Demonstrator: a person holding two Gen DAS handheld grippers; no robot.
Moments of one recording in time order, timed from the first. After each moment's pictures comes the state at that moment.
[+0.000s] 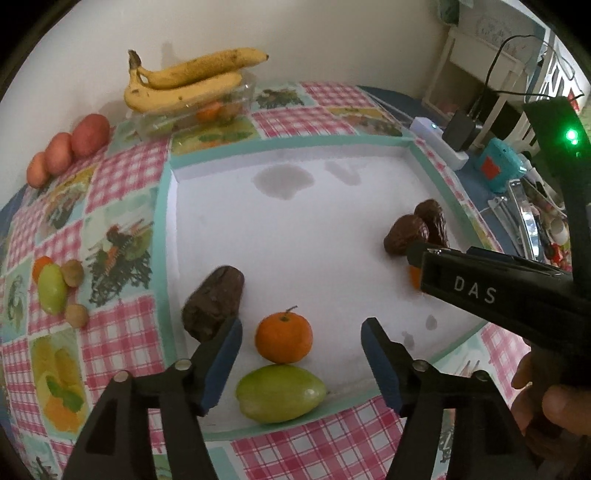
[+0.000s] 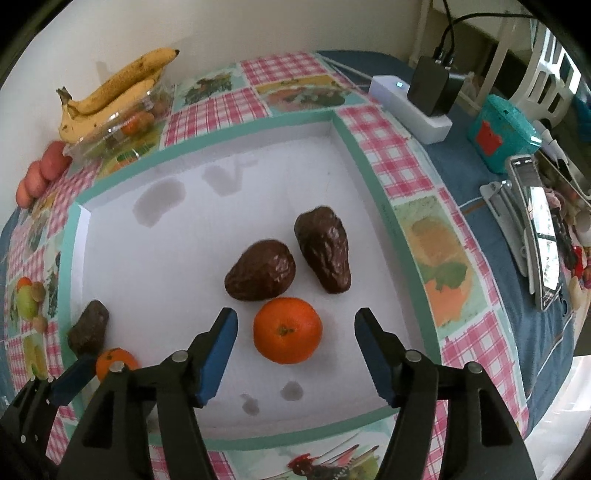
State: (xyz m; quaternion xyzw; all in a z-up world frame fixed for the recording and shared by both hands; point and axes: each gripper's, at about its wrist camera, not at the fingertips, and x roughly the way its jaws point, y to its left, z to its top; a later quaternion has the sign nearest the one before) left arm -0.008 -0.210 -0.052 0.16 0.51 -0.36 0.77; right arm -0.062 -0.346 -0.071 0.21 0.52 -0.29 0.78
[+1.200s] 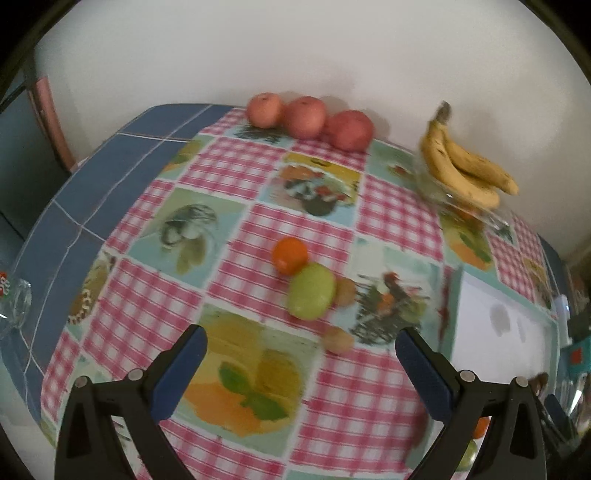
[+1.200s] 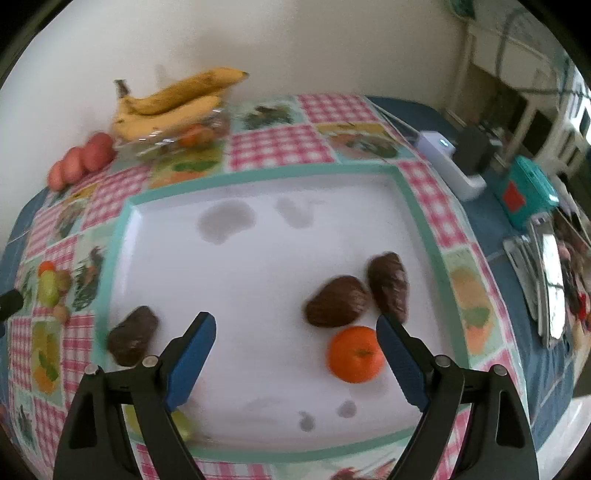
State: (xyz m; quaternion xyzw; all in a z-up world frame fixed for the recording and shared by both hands) left arm 0.115 -0.023 -0.021 -0.02 0.51 -0.07 0.86; right arm -0.035 -0.298 -0.049 0.15 0.47 -0.24 0.84
